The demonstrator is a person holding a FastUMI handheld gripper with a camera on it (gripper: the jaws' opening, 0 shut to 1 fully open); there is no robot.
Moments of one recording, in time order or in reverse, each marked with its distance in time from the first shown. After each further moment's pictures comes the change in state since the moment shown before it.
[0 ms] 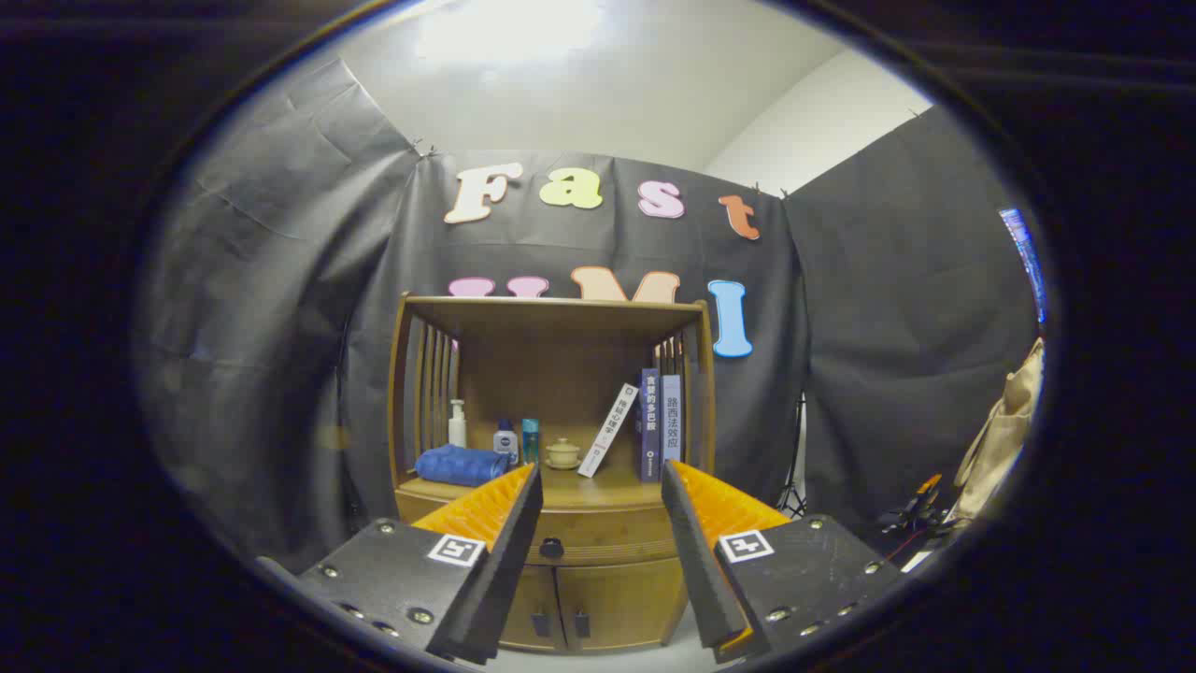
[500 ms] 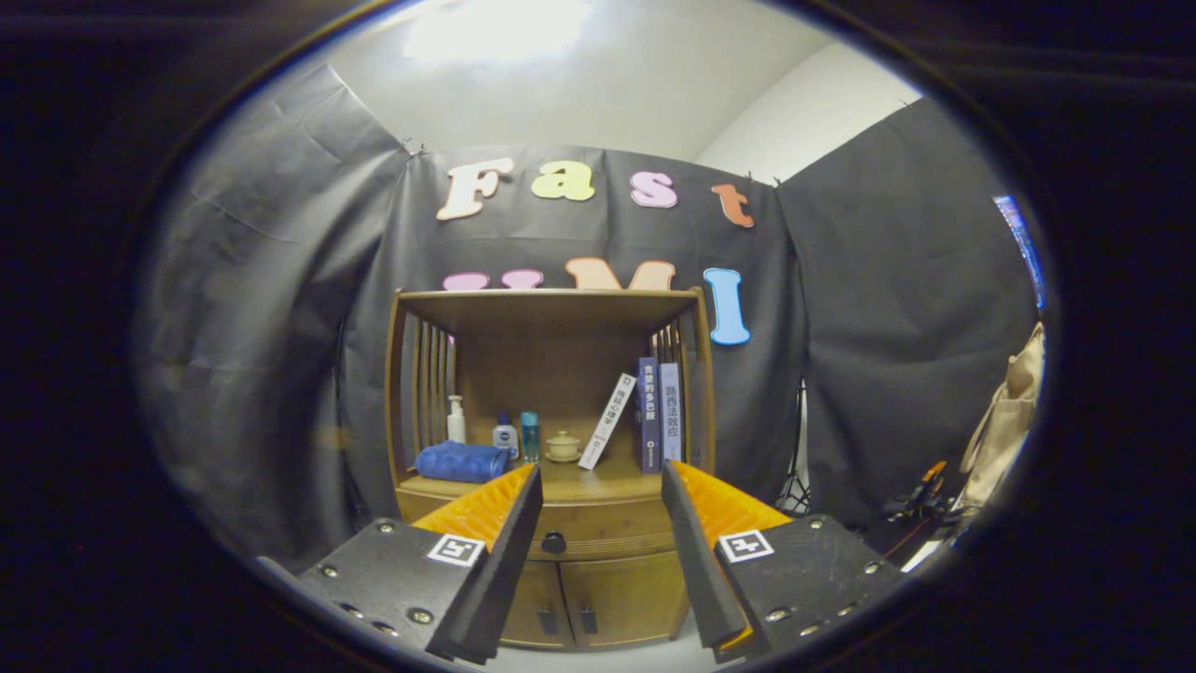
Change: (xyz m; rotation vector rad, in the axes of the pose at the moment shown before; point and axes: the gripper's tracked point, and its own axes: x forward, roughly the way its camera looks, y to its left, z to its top) arm 0.005 -0.001 -0.011 0.032 0.030 -0.001
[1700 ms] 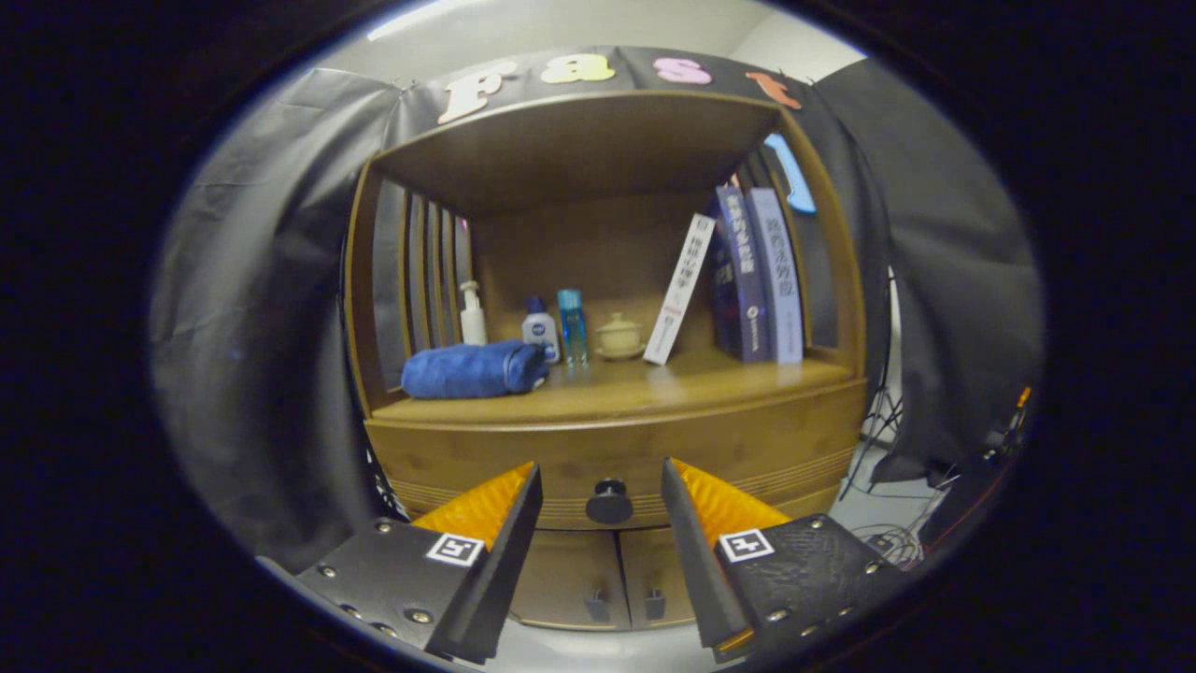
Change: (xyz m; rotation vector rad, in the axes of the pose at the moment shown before) arm 0.168 0.071 -0.212 0.089 0.327 0.174
